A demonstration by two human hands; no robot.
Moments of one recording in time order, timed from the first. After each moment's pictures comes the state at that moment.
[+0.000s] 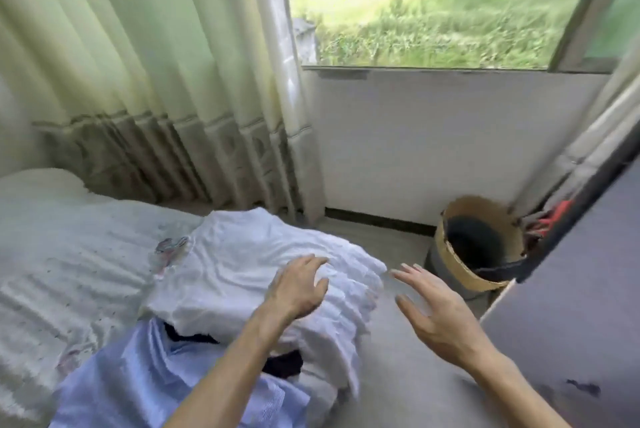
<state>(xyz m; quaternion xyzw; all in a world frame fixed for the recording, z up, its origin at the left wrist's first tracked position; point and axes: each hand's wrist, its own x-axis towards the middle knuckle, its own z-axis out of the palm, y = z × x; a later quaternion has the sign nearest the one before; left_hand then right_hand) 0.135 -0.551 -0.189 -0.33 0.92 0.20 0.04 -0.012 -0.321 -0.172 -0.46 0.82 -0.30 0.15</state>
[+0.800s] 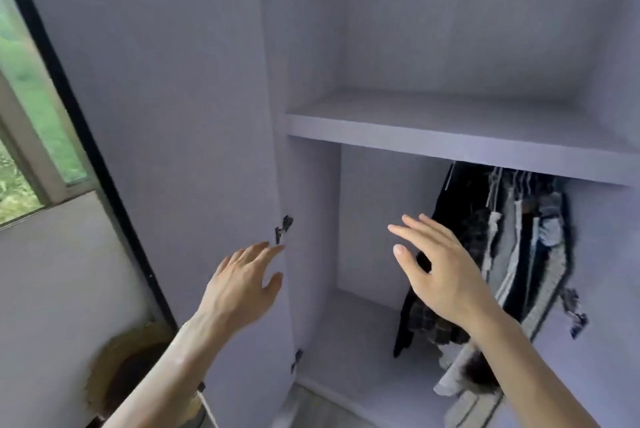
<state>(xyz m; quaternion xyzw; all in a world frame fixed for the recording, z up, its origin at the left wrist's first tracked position) -0.205 -0.241 -0.036 0.37 0.92 0.16 -0.05 -0.015 0.009 -0.011 0.15 0.92 -0.20 -0.29</state>
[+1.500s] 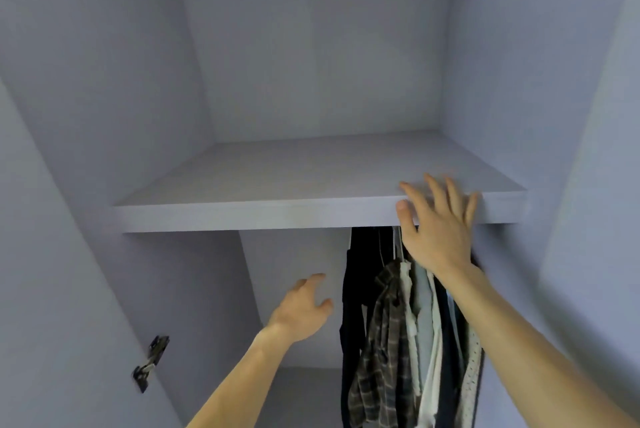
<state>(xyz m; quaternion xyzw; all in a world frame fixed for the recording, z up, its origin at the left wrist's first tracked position) -0.249 0.130 -0.062 0.51 0.80 0.25 0.19 -0.049 0.290 0.021 0.43 0.80 0.07 -0.40</state>
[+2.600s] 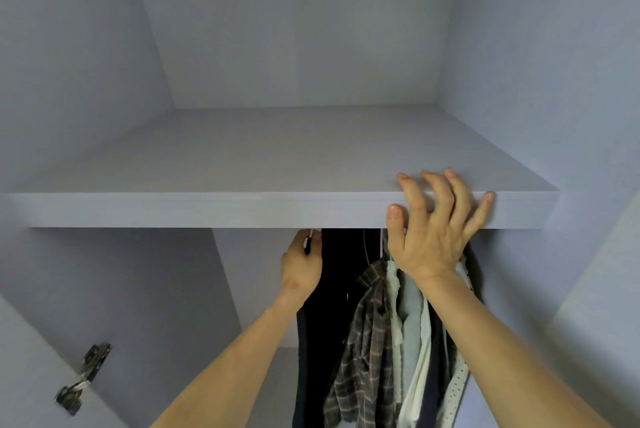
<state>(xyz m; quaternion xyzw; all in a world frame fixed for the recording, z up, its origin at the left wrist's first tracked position) -0.259 0.266 -0.089 0.35 0.73 0.56 0.17 -0.086 0.355 -0.024 0.36 0.67 0.29 -0.58</state>
